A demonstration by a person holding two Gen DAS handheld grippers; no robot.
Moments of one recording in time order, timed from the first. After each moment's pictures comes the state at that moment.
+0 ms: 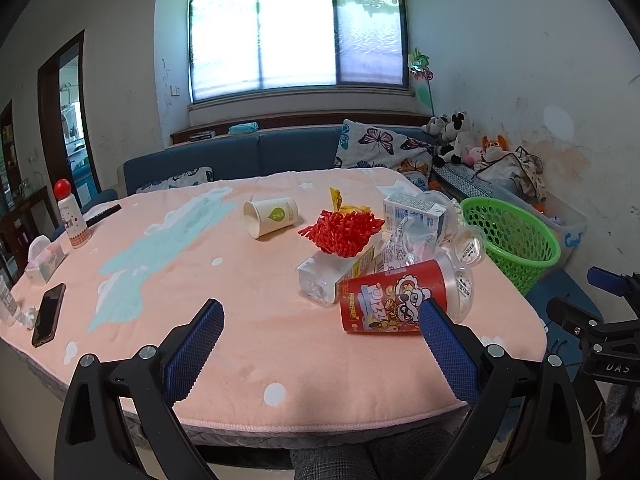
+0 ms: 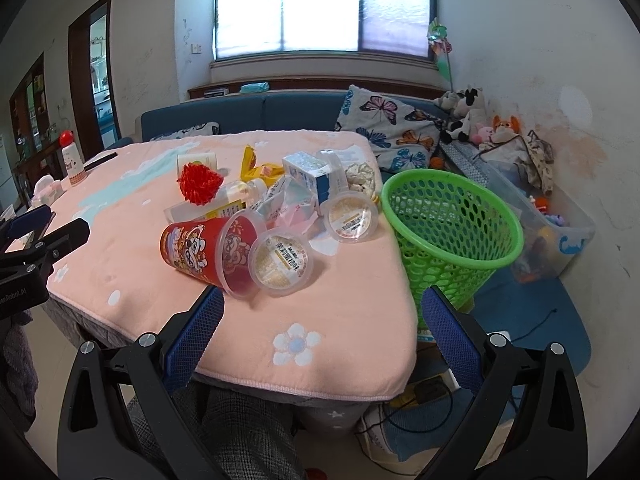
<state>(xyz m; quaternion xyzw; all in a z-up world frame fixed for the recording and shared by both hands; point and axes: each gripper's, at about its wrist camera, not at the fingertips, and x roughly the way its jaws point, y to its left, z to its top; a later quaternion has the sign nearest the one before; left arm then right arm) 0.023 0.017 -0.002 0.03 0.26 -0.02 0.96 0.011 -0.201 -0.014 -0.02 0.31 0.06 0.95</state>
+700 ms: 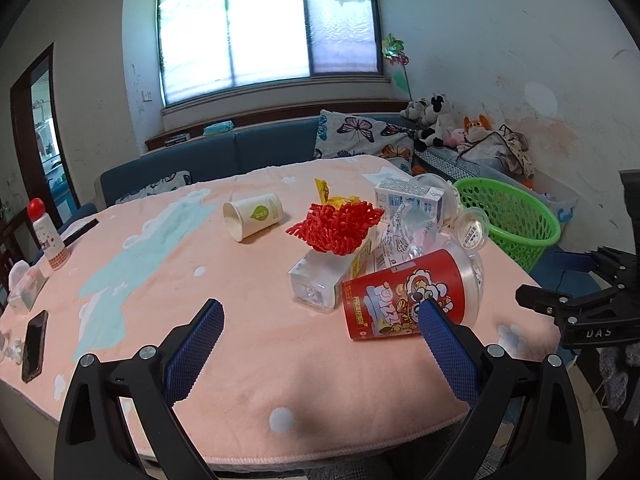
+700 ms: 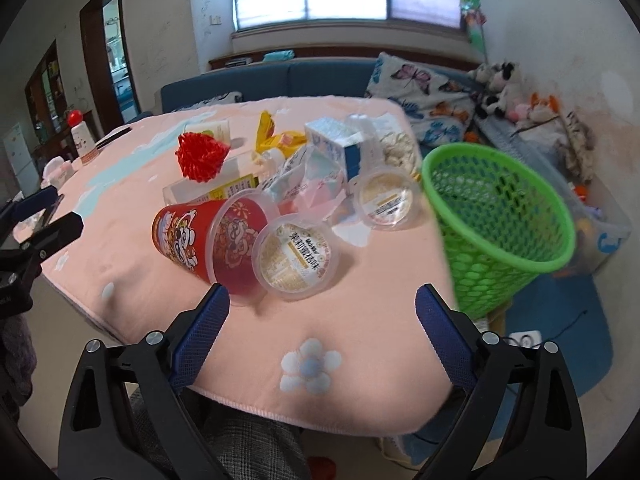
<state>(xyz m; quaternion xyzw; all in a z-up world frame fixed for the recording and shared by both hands) 0.055 0.021 -0.017 0.06 0.27 -0.07 0.96 0.072 -0.198 -0.043 -0.02 0.36 0.13 0.92</state>
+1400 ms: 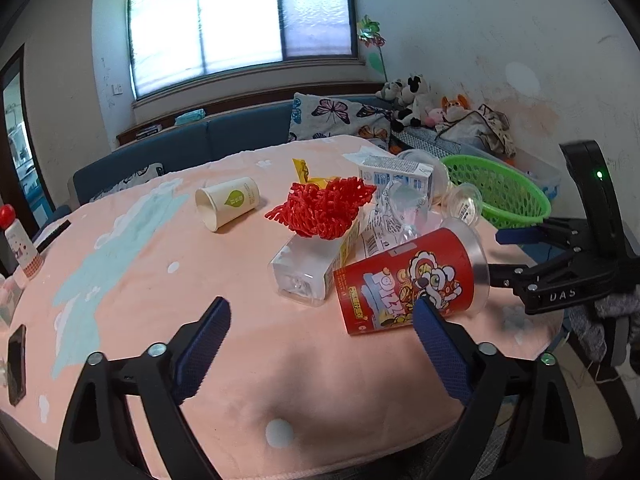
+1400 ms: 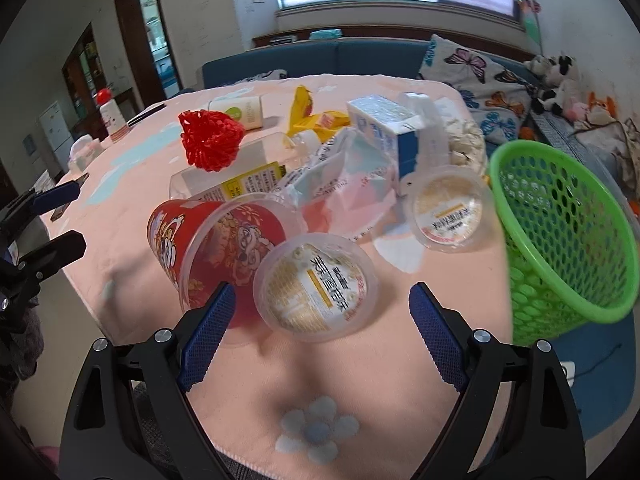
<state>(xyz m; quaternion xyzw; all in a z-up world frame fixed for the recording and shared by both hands) 0.082 0.024 -0.036 0.08 0.31 -0.11 0.94 0.129 -0.184 -0.068 -0.04 0.39 0.22 0.90</state>
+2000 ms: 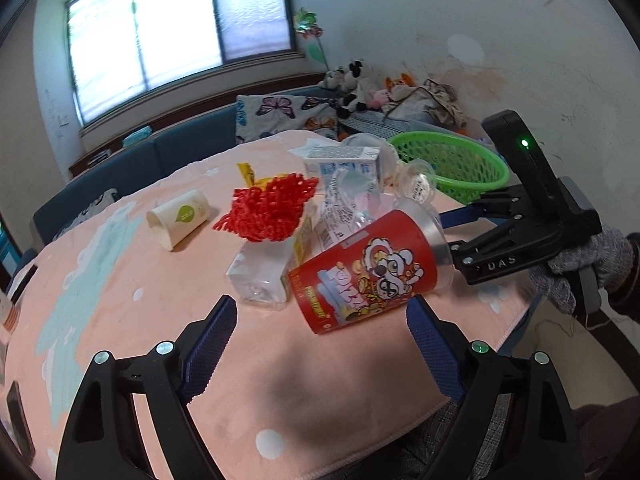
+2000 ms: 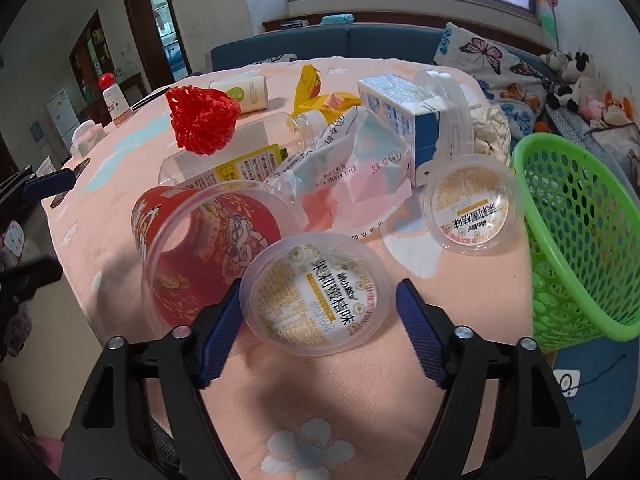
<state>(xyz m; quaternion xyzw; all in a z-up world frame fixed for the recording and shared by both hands) 0.081 0.009 -0.037 0.14 0.31 -0.21 0.92 0.148 -0.185 -0.084 -0.03 0.41 0.23 0.88</state>
